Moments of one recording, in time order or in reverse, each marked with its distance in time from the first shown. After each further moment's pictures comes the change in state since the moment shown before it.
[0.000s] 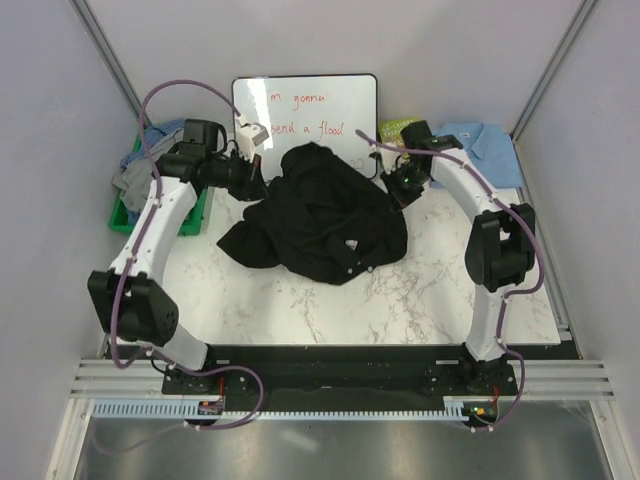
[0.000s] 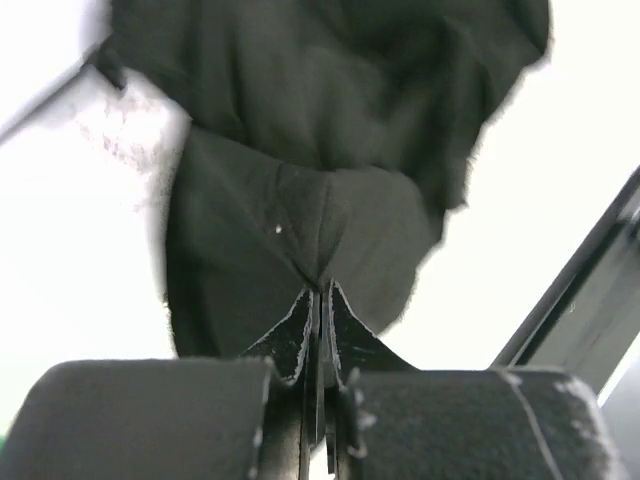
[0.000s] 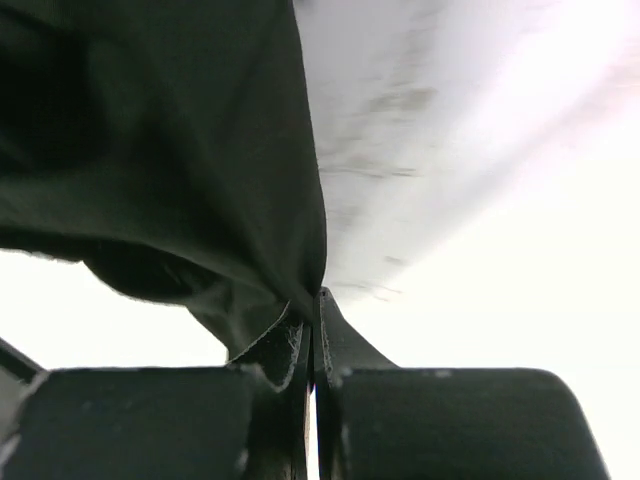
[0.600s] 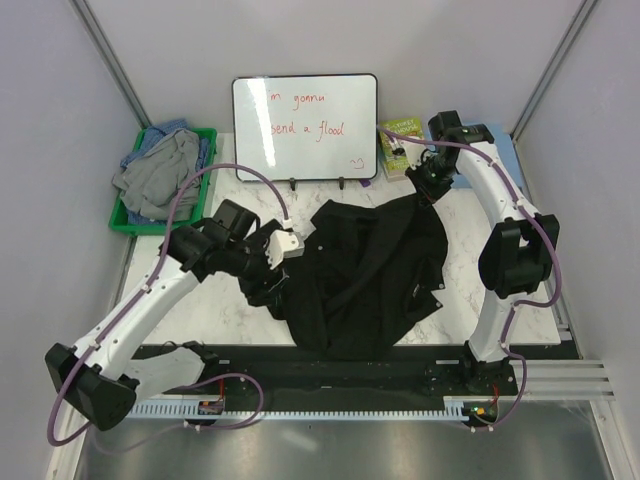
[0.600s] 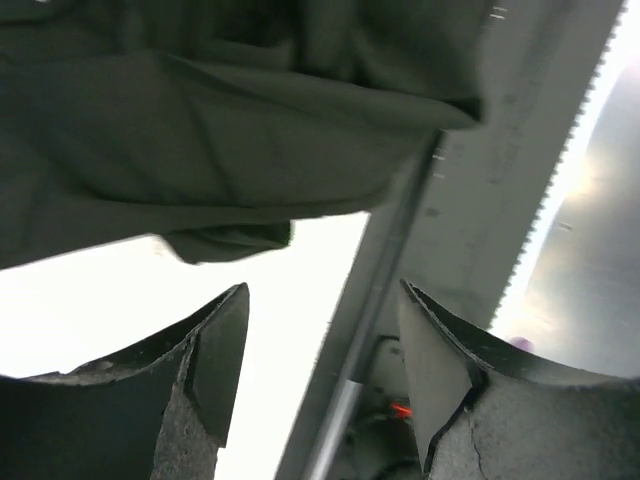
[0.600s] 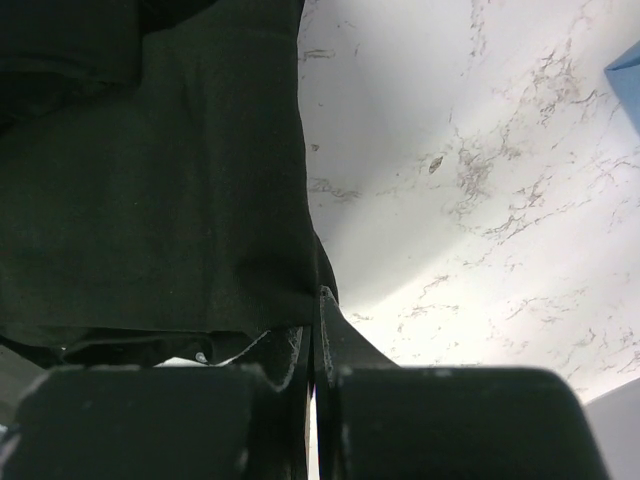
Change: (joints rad) left arm -0.413 -0.519 -0.444 -0.294 -0.138 0.261; right arm -0.121 -0.092 0.081 -0.180 0.089 -0.190
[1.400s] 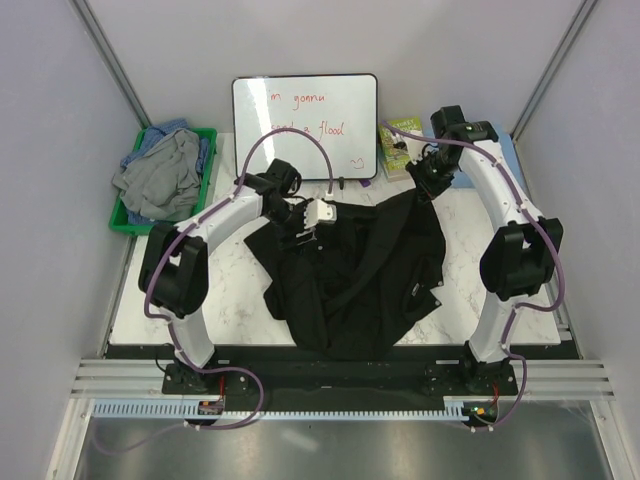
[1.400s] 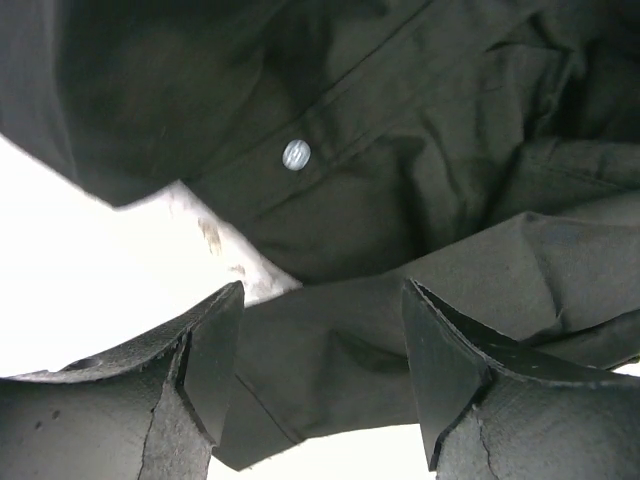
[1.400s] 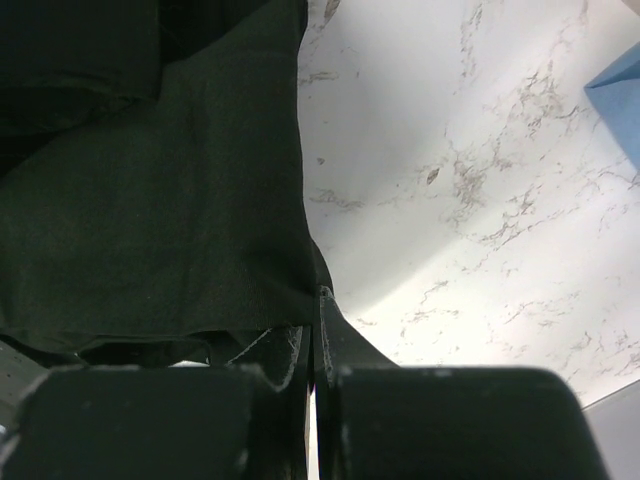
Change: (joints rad) left arm 0.100 0.730 0.306 0.278 -0.028 0.494; right arm 0.000 -0.026 0.027 -0.013 -0.027 0.020
